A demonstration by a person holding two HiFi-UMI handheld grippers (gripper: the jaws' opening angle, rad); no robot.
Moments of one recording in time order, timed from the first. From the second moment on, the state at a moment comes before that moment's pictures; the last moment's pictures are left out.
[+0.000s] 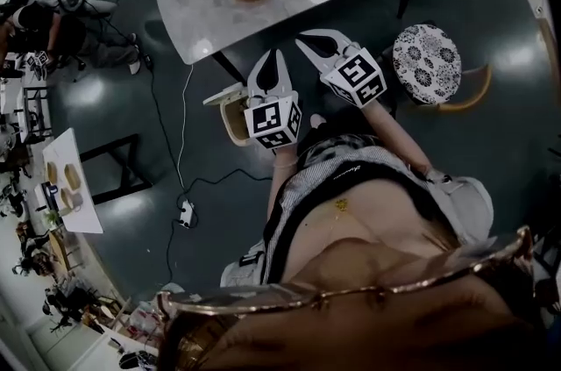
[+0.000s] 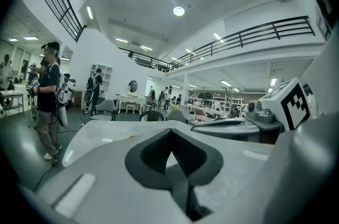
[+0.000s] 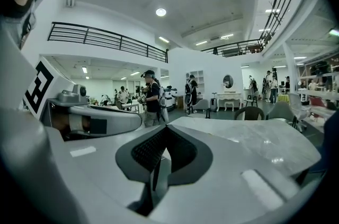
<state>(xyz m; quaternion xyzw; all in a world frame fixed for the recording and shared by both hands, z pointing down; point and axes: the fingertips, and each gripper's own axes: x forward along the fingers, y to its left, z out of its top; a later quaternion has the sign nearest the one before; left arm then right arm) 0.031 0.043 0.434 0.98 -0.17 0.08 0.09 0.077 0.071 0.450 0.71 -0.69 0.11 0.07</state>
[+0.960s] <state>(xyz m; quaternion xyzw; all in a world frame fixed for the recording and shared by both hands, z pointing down) 0.170 -0.081 0.438 0.96 -0.24 0.10 0.11 0.215 -0.069 0.447 0.63 -0.77 0.11 0.09</state>
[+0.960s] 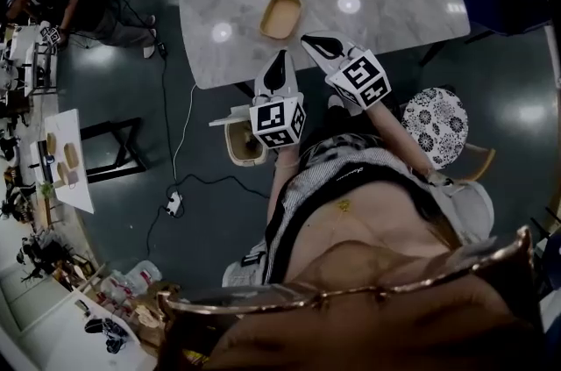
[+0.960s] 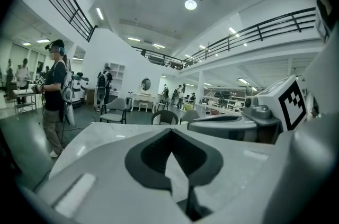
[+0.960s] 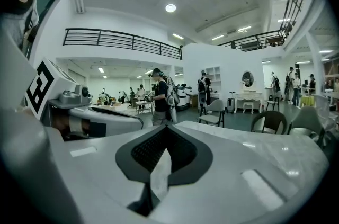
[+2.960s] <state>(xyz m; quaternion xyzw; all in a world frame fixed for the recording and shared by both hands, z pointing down) 0.189 -0.233 0.482 0.97 -0.12 0.14 0.13 0.282 -0.201 0.519 0.73 -0.65 0.18 0.15</state>
